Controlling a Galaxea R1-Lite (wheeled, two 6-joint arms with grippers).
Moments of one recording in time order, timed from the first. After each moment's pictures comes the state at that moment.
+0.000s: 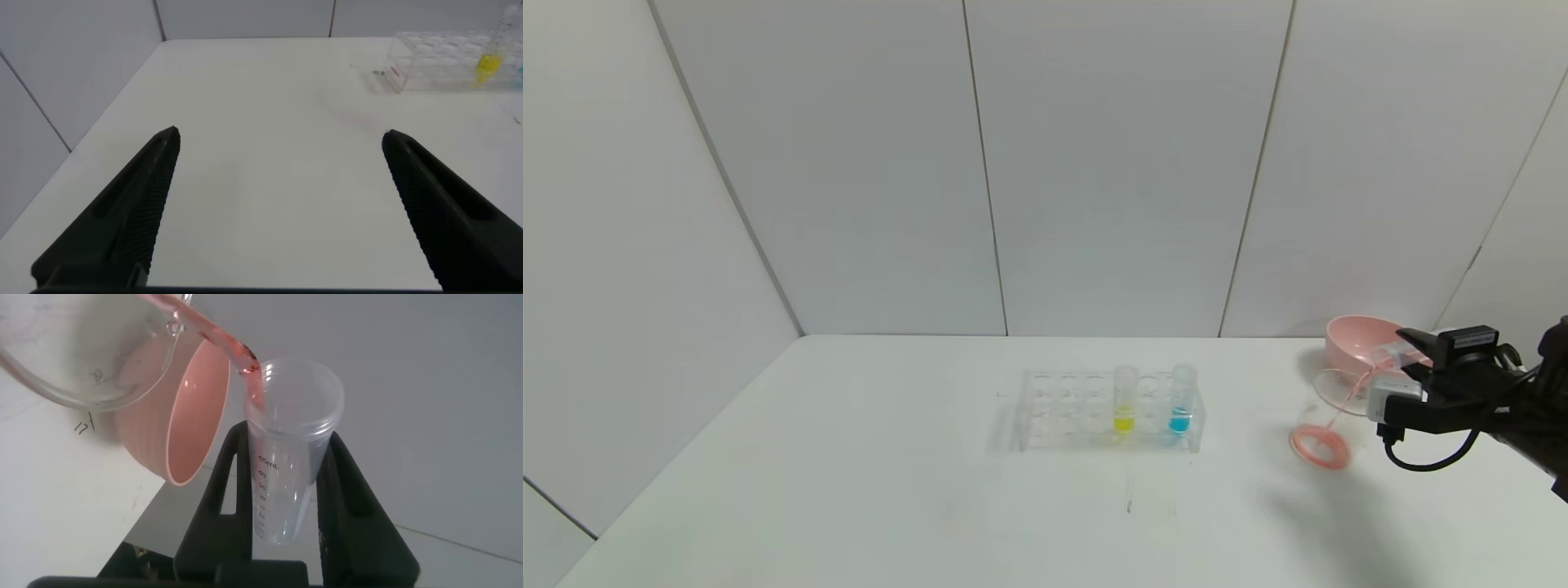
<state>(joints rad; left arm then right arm) 0.00 0.00 0.00 0.00 0.00 0.00 -0.12 1.85 -0.51 -1.17 0.12 -1.76</state>
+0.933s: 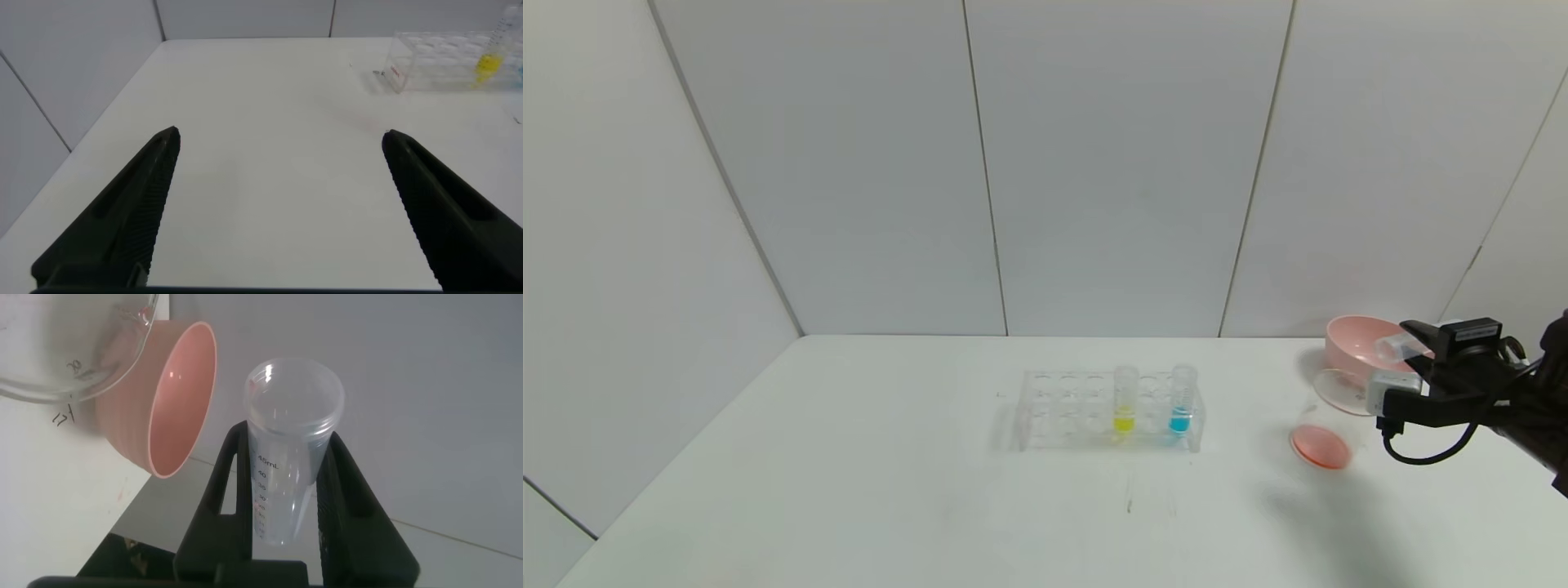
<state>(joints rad) 0.00 0.00 0.00 0.00 0.00 0.00 -0.11 1.83 -0.53 -1.17 0.08 -1.78</state>
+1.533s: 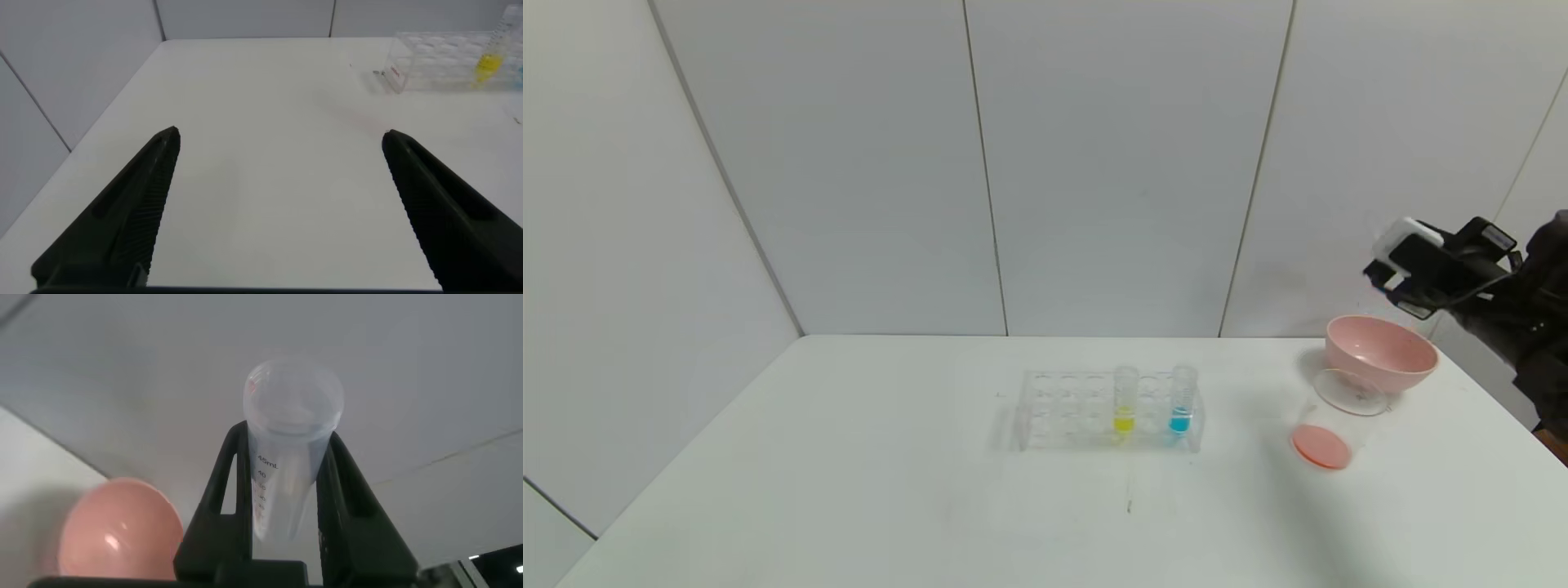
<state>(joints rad) 0.00 0.00 0.00 0.00 0.00 0.00 -0.06 1.88 -0.92 -1.08 -0.01 -1.02</state>
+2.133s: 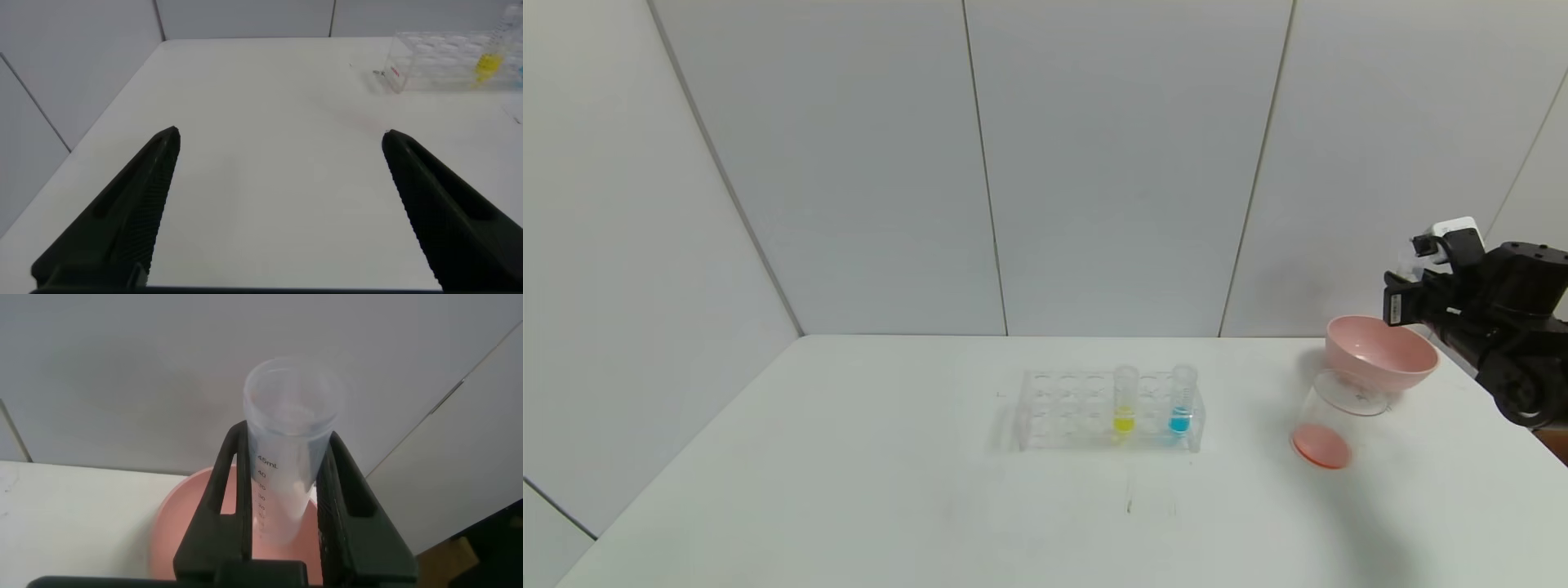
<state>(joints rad) 0.00 0.00 0.00 0.00 0.00 0.00 -0.16 2.10 -1.04 -1.03 -0.04 -0.27</state>
